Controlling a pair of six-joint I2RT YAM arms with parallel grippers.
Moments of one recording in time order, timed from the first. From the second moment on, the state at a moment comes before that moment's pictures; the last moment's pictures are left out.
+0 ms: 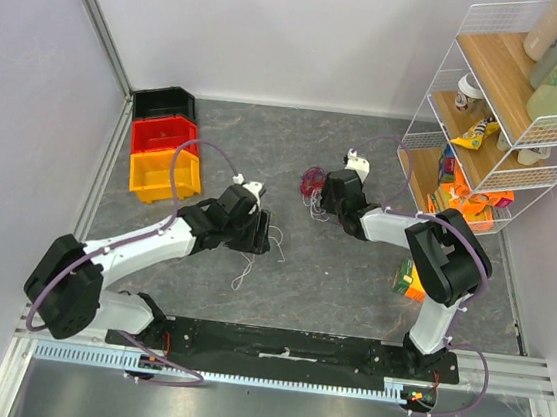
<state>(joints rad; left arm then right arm) -0.72 1.28 0.77 -0.39 0.01 -0.54 0.55 1.84 0.94 0.25 0.34 0.55</state>
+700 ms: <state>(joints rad) -0.72 1.66 0.92 -0.30 -0.15 -0.52 0.54 1.85 0.94 0.25 0.29 0.54</state>
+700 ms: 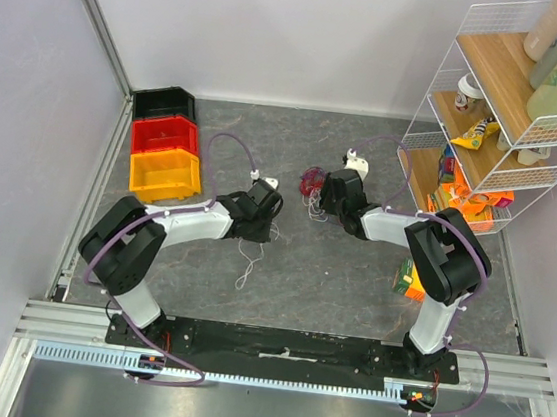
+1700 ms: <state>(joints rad) -0.04 1.47 1.10 -0.26 -0.55 -0.72 0.53 1.87 0.97 0.25 0.23 0.54</state>
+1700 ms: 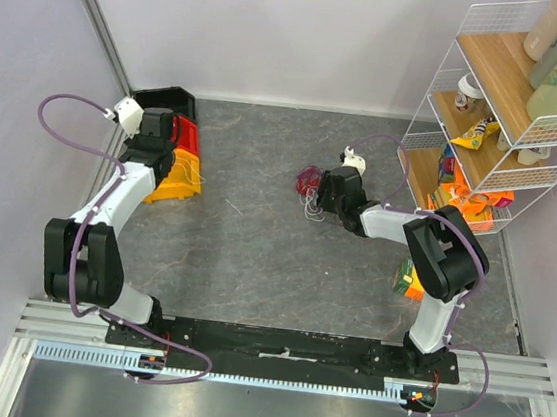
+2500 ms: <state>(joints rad) 0.04 1.60 1.05 -0.38 -0.53 -0.87 0.53 1.89 0.99 0.26 0.20 0.54</state>
